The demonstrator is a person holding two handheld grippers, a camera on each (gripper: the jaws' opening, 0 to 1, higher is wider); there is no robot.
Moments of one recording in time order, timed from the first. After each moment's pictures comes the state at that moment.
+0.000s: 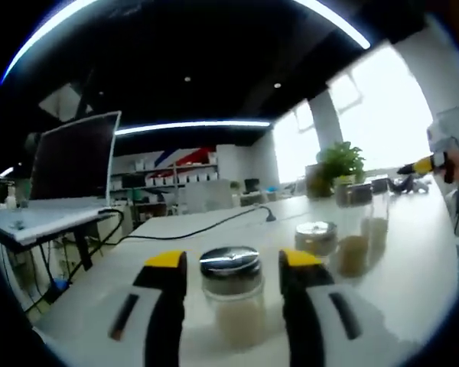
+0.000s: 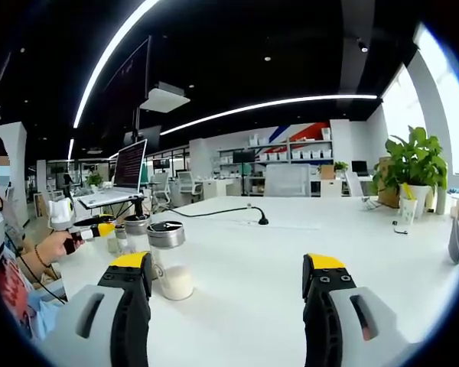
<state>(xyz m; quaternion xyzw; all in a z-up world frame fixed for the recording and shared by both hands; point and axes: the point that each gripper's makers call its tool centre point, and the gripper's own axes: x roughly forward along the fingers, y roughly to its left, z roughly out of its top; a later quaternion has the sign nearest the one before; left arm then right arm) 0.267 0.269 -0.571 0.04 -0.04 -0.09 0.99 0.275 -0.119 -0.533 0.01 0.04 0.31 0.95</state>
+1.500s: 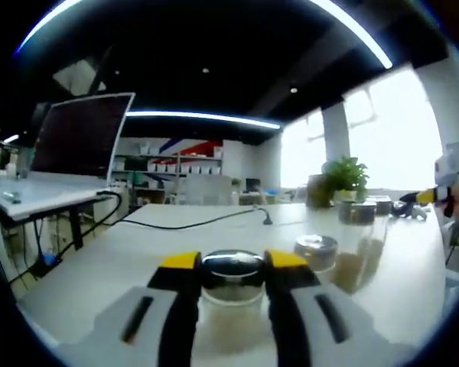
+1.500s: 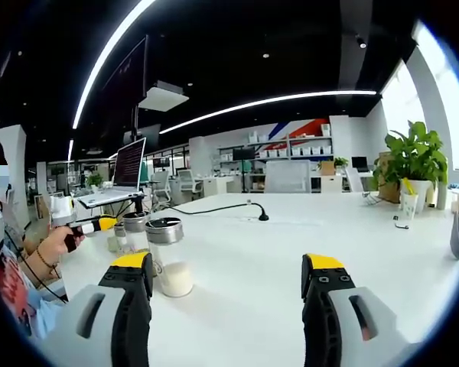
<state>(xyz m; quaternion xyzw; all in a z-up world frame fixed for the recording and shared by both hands) 0.275 0.268 -0.572 -0.03 -0.03 -0.11 0.99 0.278 -0.122 -0.540 0.01 0.05 0.31 0.95</state>
